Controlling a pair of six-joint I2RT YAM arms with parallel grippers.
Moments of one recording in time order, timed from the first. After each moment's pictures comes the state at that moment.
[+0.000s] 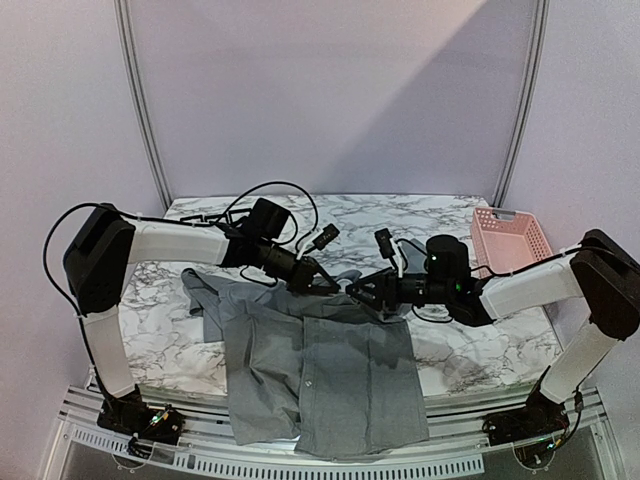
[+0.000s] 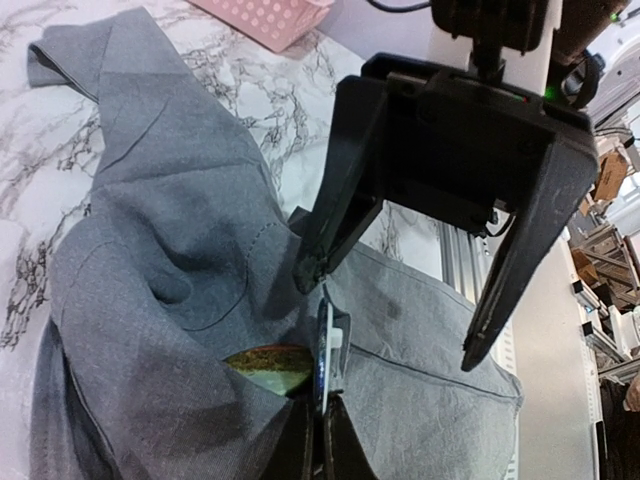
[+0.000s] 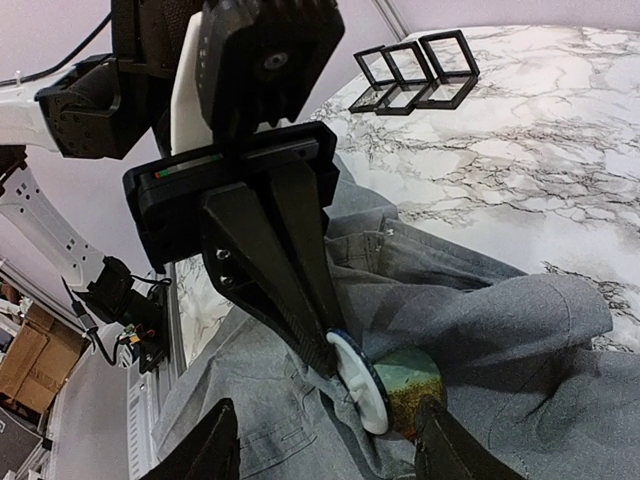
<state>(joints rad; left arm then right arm) -0.70 1.91 1.26 -0.11 0.86 0.01 0.74 1.63 0.69 0.66 -0.51 0.50</state>
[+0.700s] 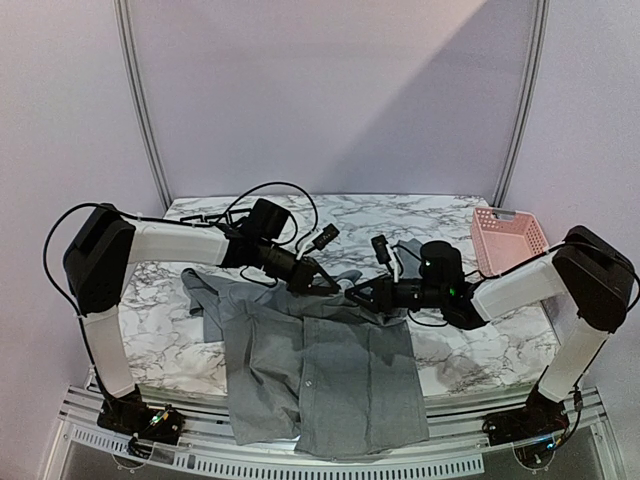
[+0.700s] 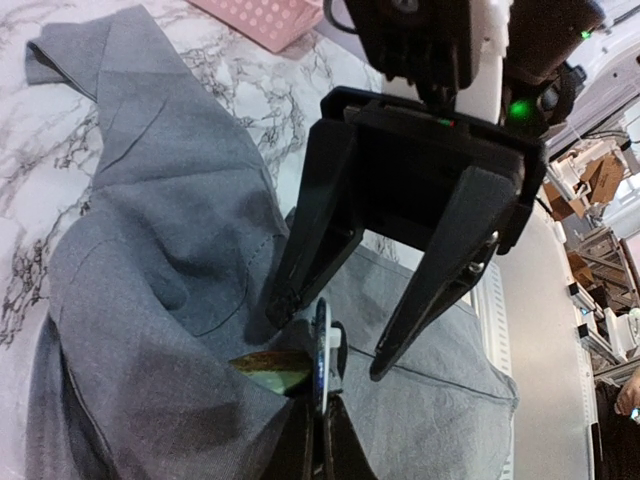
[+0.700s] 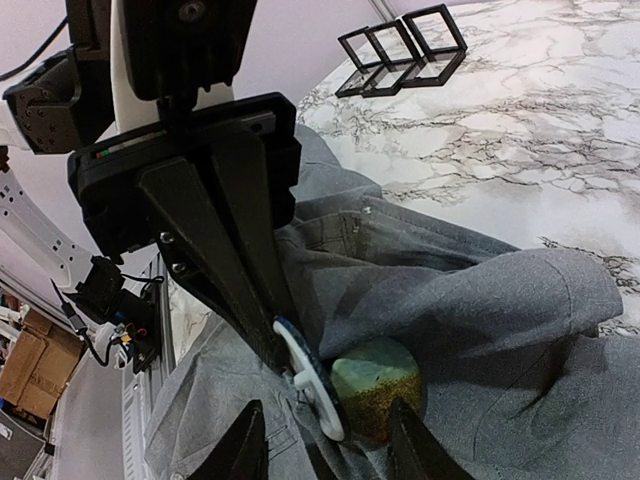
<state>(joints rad) -0.70 1.91 1.25 -0.10 0.87 -0.01 0.74 1.71 0.69 0.72 -0.51 0.53</state>
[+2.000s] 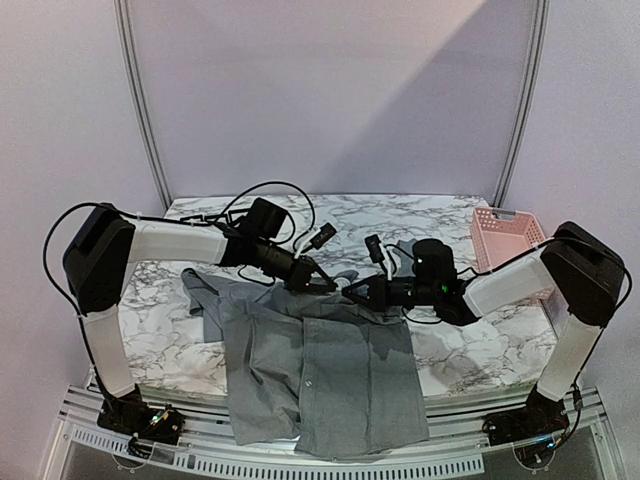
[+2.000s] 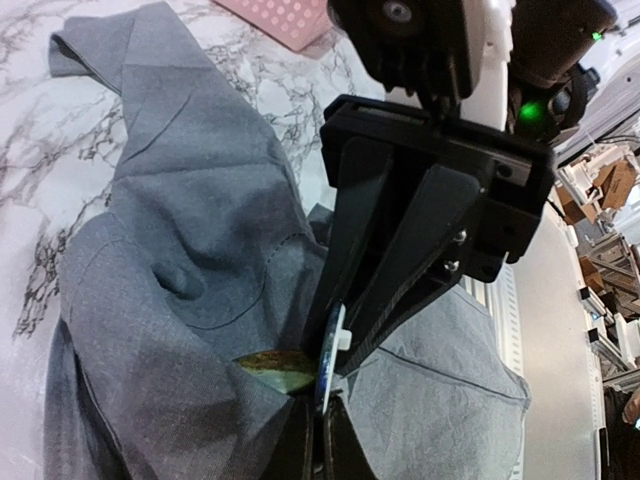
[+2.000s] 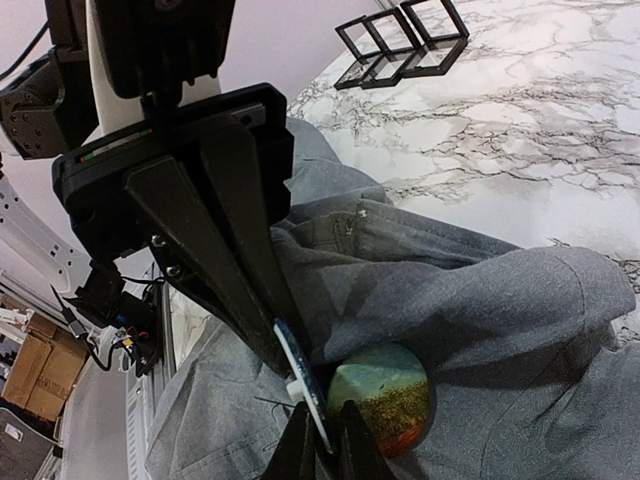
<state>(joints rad) -0.69 1.91 1.25 -0.11 0.84 0.00 0.74 1.77 0.74 0.71 -0.51 0.55</state>
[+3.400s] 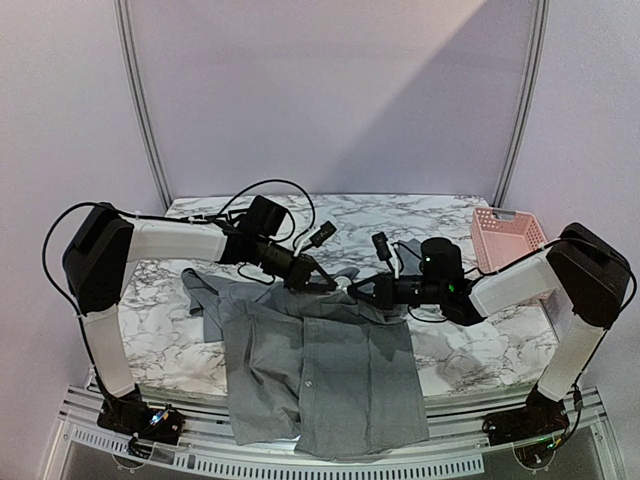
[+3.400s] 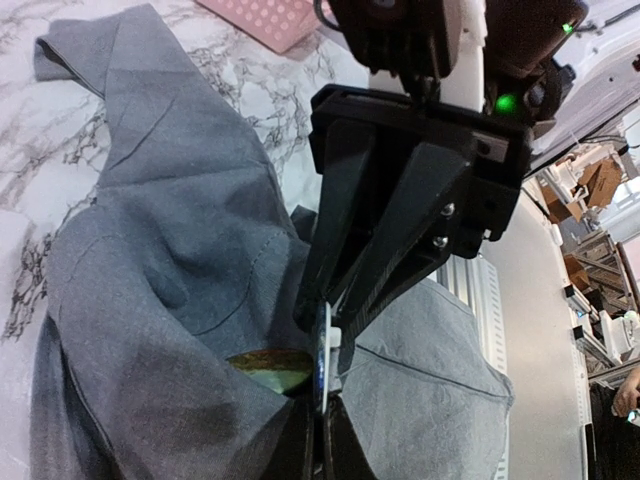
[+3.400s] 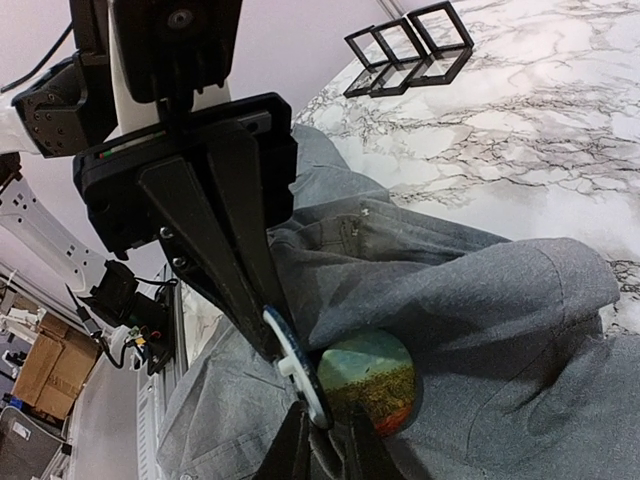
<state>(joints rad) -0.68 1.91 1.27 -0.14 0.88 0.00 0.70 1.74 0.71 0.73 -0.57 0.57</state>
